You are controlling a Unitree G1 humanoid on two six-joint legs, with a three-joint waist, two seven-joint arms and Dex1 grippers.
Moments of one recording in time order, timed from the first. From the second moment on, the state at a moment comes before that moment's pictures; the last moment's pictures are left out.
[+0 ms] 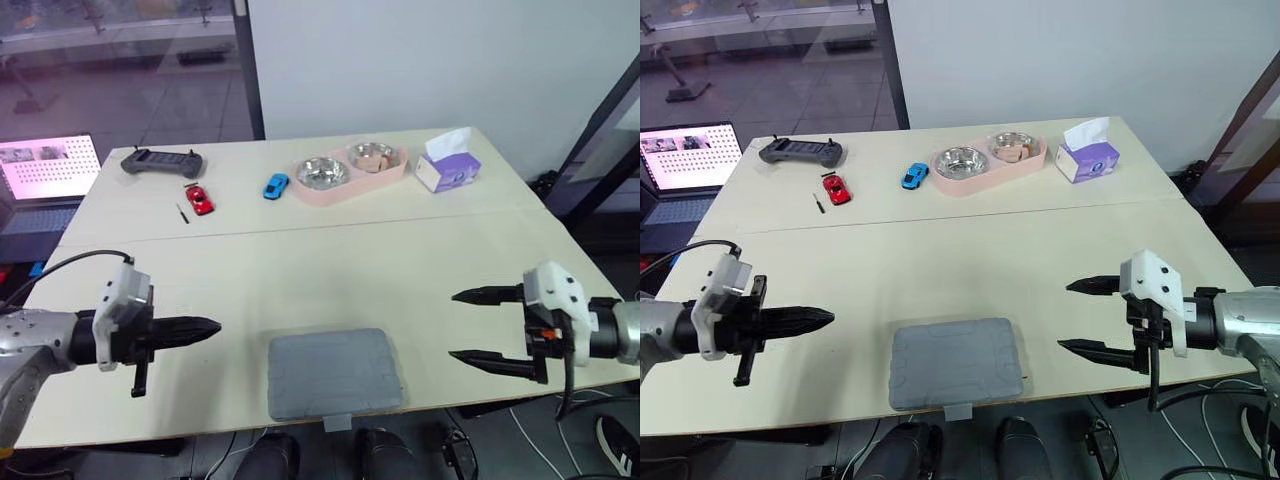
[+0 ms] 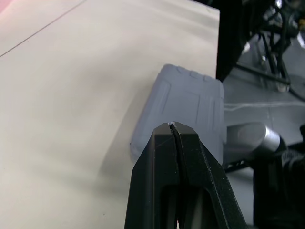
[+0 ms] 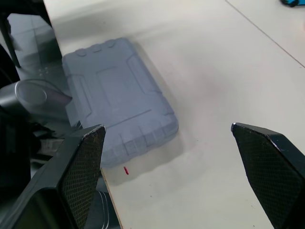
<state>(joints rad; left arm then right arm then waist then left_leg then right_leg) 0.07 0.93 0.34 -0.34 -0.73 0.50 -1.27 0.10 -1.02 -0.39 -0.50 0.59 0.52 1.23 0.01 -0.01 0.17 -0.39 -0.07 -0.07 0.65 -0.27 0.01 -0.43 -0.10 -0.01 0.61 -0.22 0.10</state>
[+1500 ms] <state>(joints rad) 0.12 0.90 0.34 -0.40 -0.70 0.49 -1.22 0.08 -1.04 -0.30 -0.54 0.65 0.56 1.26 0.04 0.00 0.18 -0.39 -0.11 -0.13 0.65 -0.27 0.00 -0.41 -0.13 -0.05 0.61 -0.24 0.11</state>
